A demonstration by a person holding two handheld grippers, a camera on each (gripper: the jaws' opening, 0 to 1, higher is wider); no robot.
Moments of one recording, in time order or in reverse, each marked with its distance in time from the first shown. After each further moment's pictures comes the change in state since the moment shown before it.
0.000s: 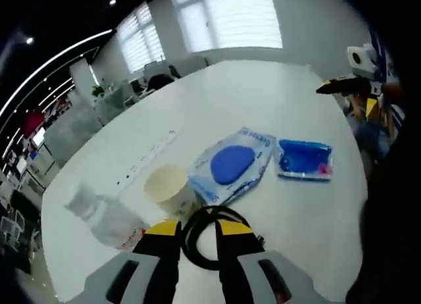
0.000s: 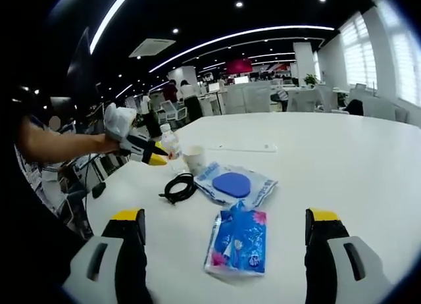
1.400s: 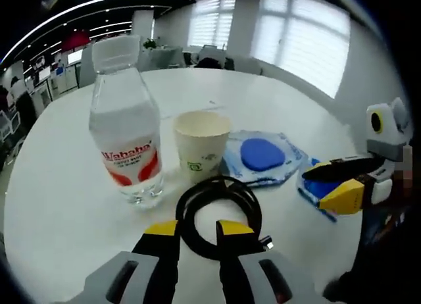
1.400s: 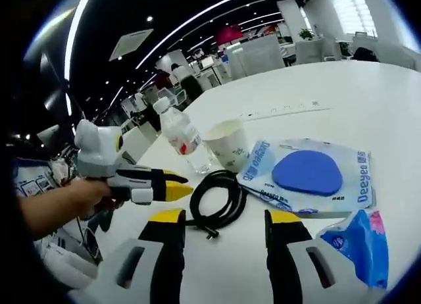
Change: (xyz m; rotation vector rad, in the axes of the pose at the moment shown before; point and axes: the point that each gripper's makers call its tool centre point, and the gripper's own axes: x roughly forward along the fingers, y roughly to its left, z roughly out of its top) left arm 0.029 -0.006 -0.052 -0.453 0.044 0.025; right arm 0.161 0.092 -0.027 0.253 0.205 0.072
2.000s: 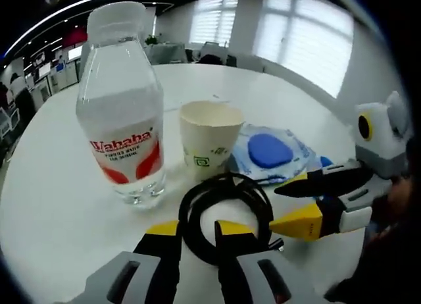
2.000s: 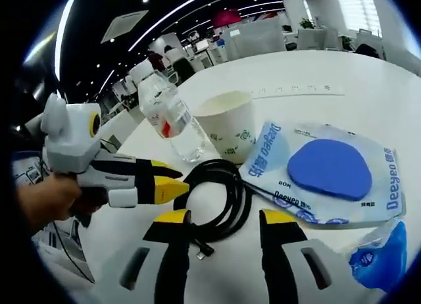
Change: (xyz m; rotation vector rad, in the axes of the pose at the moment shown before) left arm 0.020 0.003 -0.008 0.001 0.024 -0.006; right arm 0.057 -0.005 -0.019 -0.052 0.109 -0.094
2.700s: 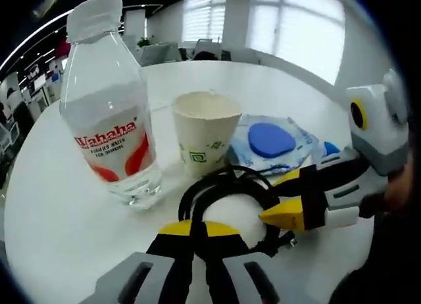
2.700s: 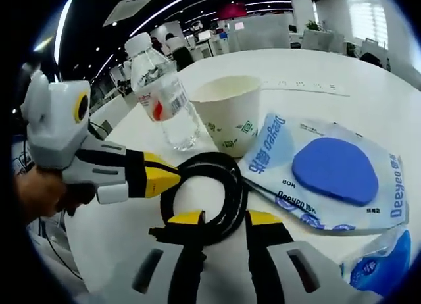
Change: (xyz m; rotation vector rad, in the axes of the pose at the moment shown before) left arm 0.004 0.001 -0.005 0.089 0.007 0.017; right arm 0.013 -0.002 -0.008 -0.054 0.031 -0.037
